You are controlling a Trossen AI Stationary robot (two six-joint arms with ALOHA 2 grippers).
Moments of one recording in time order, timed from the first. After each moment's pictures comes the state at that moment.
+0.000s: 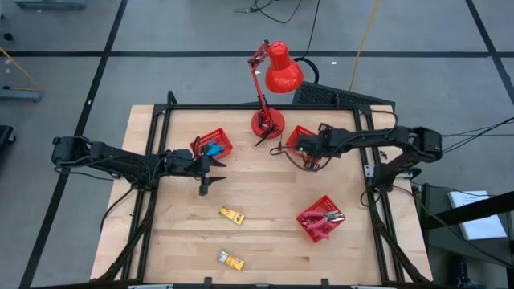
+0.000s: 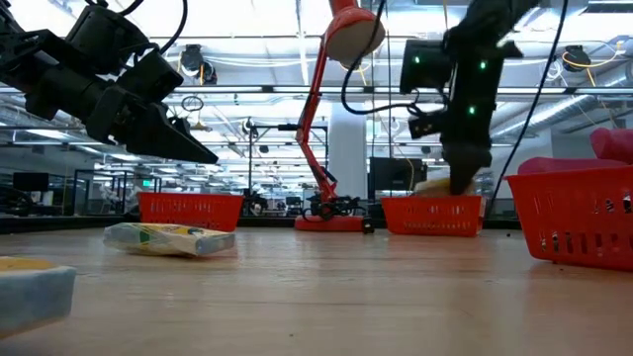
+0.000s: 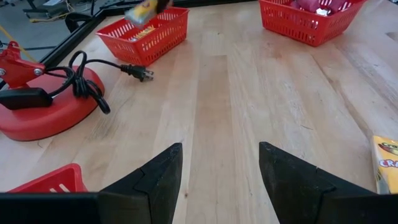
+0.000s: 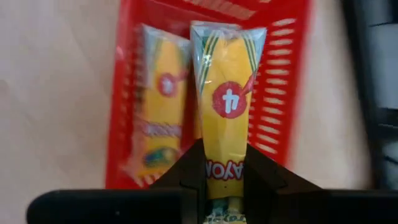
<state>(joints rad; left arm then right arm) 0.08 1.09 0.20 0.50 0.02 0.13 -0.24 1.50 0.92 -0.78 0.45 0.09</state>
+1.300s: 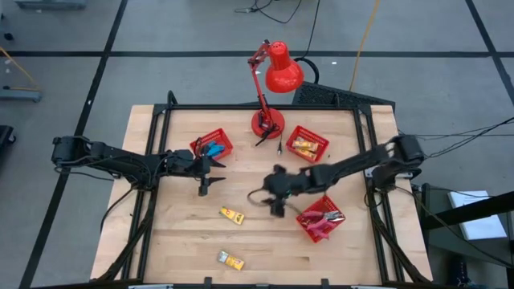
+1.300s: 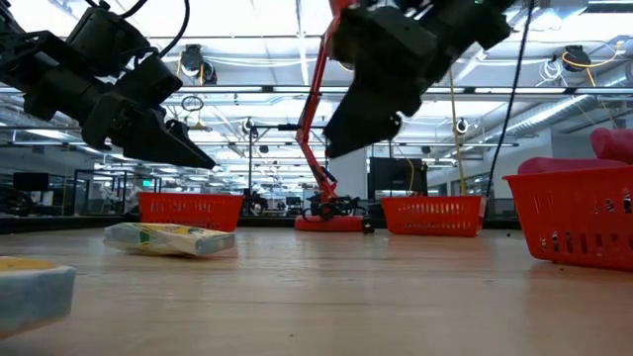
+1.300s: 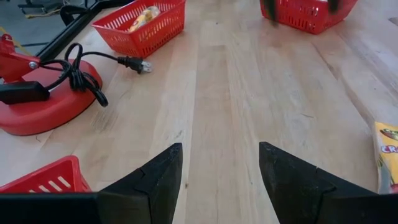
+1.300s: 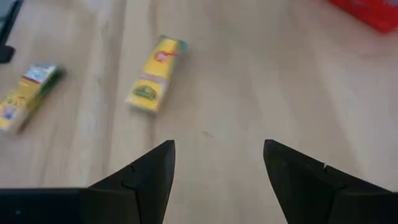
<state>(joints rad) 0.08 1.09 0.20 0.47 0.03 0.15 0.17 1.70 1.03 -0.06 0.07 0.28</state>
